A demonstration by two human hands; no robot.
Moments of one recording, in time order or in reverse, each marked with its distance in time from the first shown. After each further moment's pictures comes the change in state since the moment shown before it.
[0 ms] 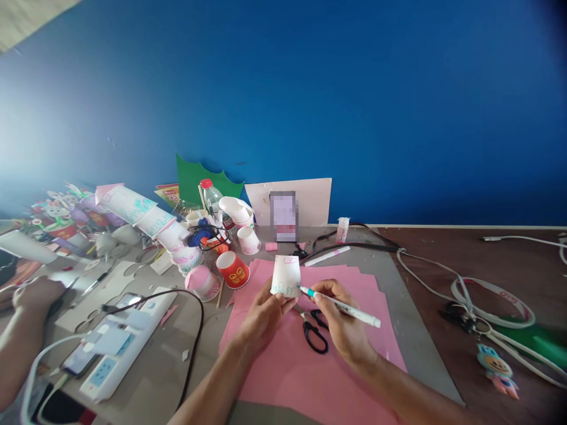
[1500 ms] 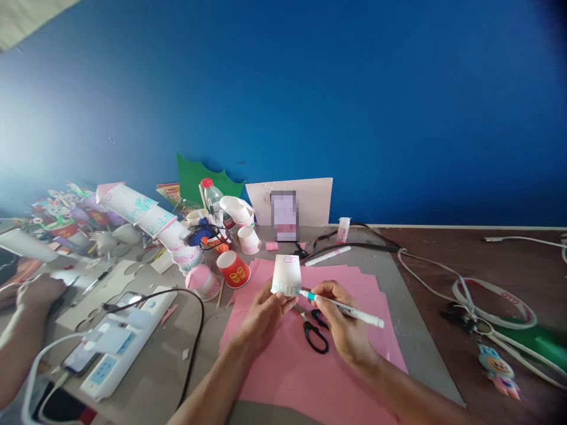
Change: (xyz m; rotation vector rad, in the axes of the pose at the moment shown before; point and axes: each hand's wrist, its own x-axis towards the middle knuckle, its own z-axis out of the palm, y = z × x) left_hand 0.000 -0.001 -0.001 0.002 0.009 0.003; right_hand -0.003 -0.005 0.001 0.129 -0.036 0.055
